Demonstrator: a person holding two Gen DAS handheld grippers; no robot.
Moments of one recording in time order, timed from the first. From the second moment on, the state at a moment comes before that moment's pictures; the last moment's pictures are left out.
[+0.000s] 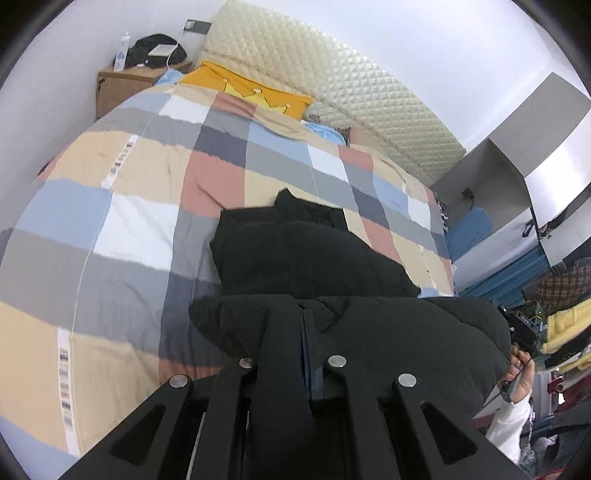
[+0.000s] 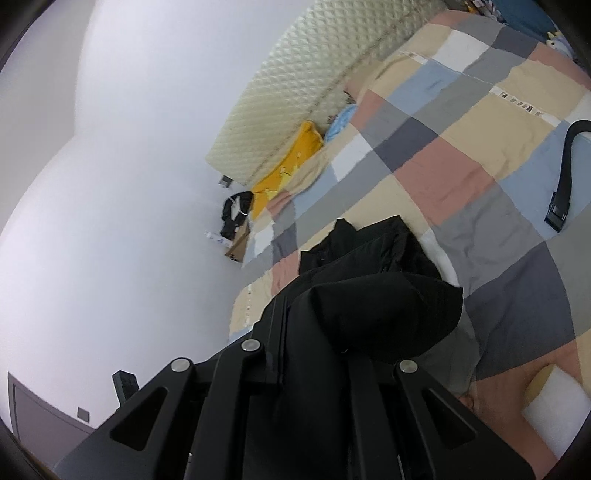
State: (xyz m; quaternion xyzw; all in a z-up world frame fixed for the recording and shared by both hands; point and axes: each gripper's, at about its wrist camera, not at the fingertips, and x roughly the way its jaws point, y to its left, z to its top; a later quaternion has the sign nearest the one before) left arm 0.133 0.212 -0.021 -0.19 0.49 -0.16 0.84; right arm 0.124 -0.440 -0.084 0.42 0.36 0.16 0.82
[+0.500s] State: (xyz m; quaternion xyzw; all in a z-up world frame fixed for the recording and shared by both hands) left arm 0.270 0.177 -0.038 -0.17 0.45 -0.06 0.88; right arm 0.267 -0.447 -0.113 0.46 0.38 0.05 0.80
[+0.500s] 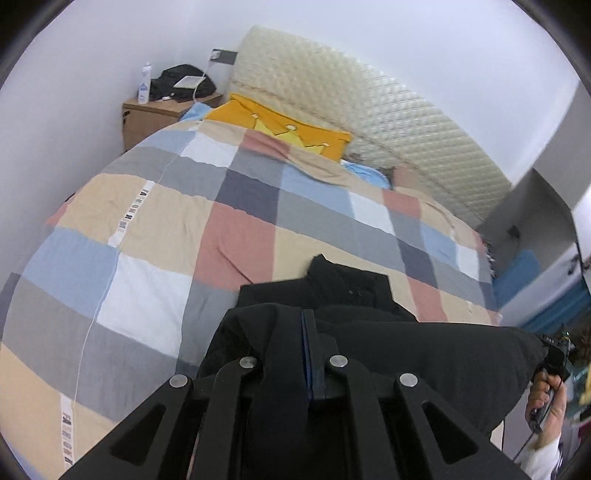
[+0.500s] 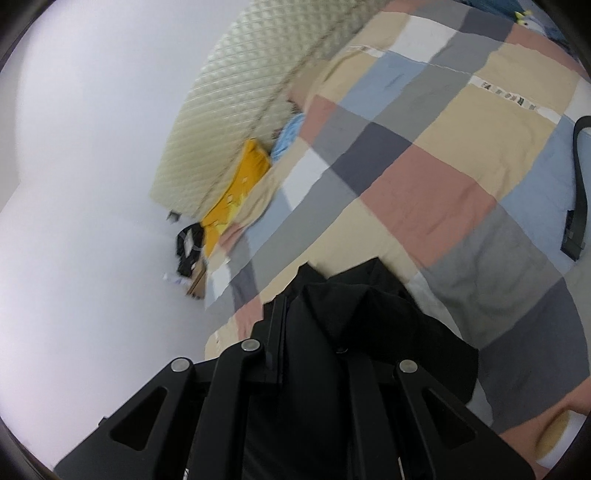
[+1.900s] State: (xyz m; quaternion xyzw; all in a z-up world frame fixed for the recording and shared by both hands) left arm 0.416 0.128 -0.191 -0.14 0.43 0.00 0.89; right arm 0.399 -0.442 -0.244 0.43 0.42 0.03 0.80
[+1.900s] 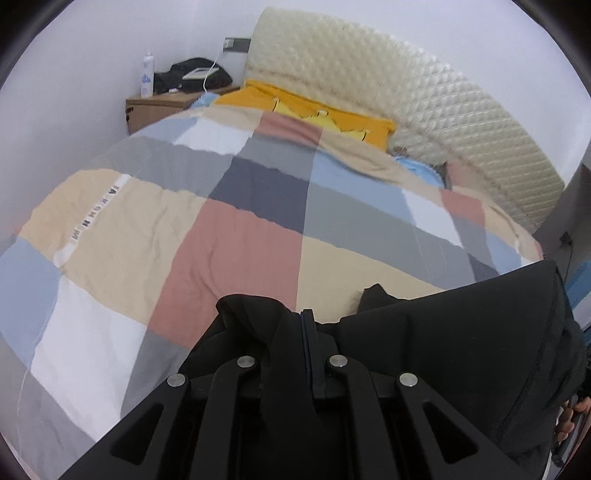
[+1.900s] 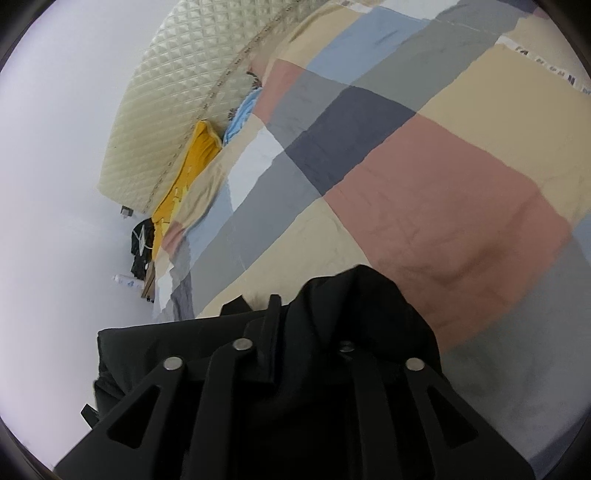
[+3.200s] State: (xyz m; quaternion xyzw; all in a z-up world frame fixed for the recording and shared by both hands) left arm 0.334 0.013 -0.144 -0.04 0.37 -0.09 0.92; right arm 0.325 -0.312 -0.163 0.16 0.38 0.04 0.91
